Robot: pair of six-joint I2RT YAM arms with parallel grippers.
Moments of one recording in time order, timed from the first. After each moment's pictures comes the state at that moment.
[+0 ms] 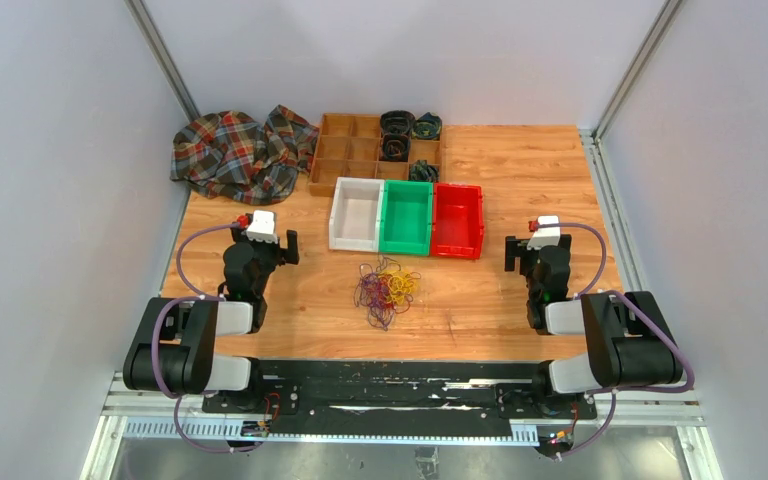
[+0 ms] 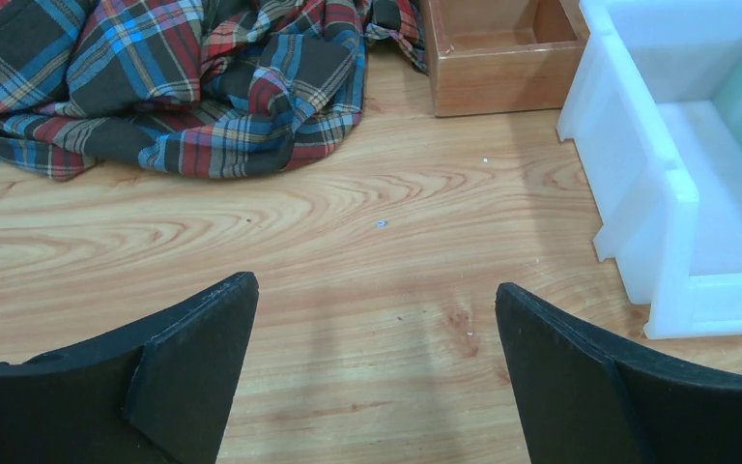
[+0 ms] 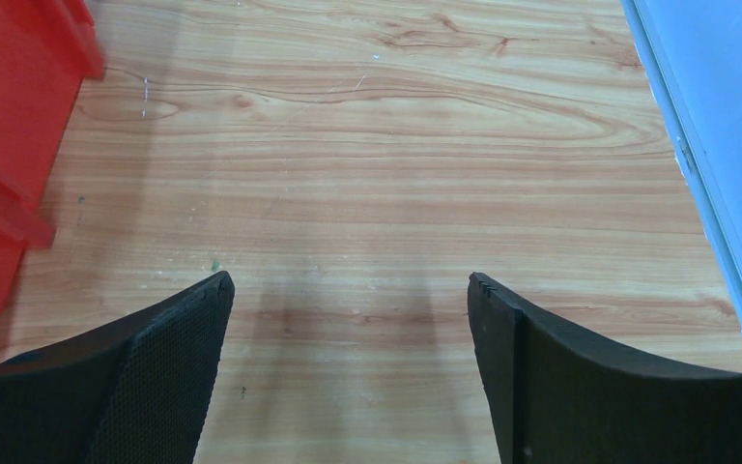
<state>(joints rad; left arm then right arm) -0.05 1.35 0.19 1.04 0.04 0.10 0.06 1.41 0.19 0.93 0.17 -0.14</state>
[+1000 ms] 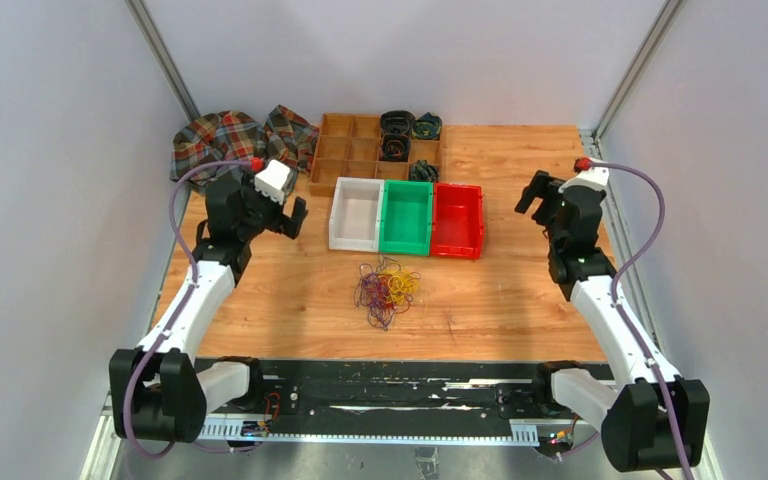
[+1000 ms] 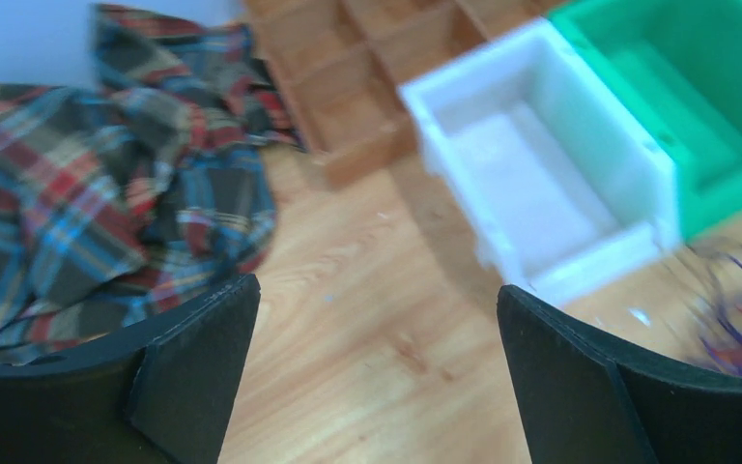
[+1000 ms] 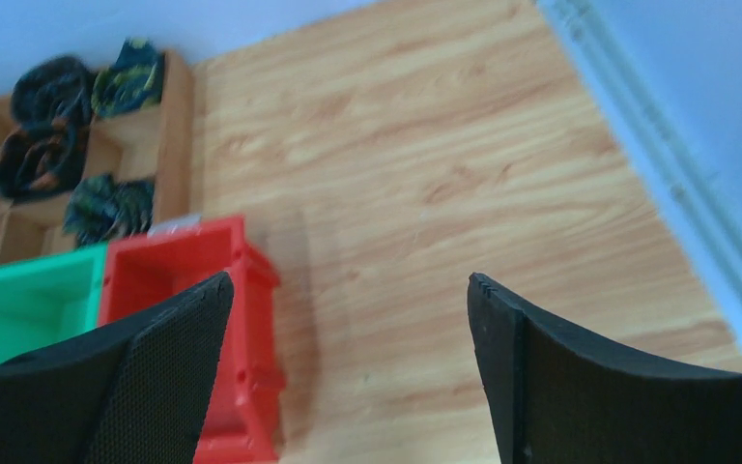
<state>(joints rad) -0.04 1.14 0.72 0.13 0.32 0.29 0.09 1.04 0.73 0.10 0.26 0.21</state>
